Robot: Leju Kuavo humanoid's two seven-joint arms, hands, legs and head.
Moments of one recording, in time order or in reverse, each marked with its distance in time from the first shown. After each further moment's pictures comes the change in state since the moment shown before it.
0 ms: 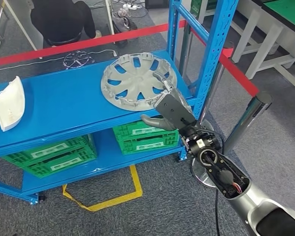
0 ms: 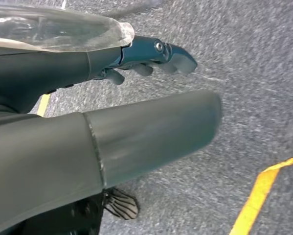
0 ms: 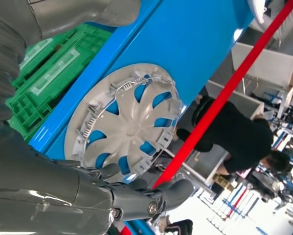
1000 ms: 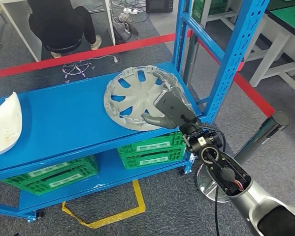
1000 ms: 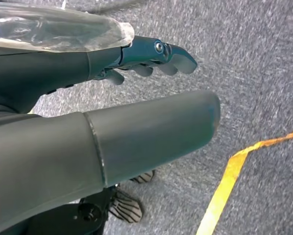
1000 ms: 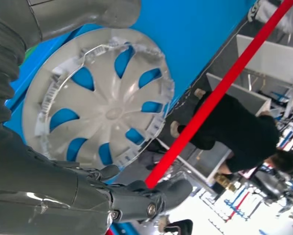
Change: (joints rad) left arm 0.005 0.004 0.000 0.000 -0.009 0.019 0.012; right arm -0.028 -0.009 0.011 0.011 -0.007 0.001 0.020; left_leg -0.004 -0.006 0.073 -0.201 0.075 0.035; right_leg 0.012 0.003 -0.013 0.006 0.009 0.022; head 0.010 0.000
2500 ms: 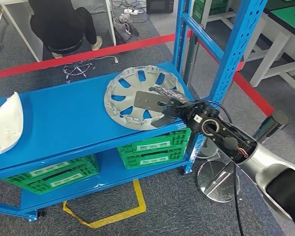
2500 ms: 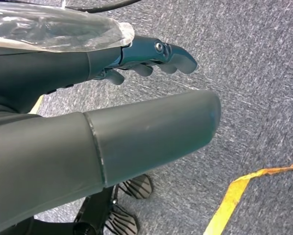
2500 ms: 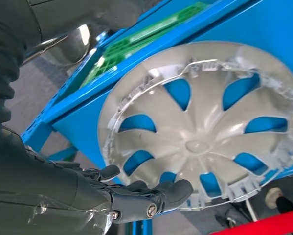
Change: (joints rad) left arm 0.029 0.033 0.000 0.000 0.048 0.014 0.003; right arm -0.321 -0.199 0.237 0.178 -0.080 0.404 0.420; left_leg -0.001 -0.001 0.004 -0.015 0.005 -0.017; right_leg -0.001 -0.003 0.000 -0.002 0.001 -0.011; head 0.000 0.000
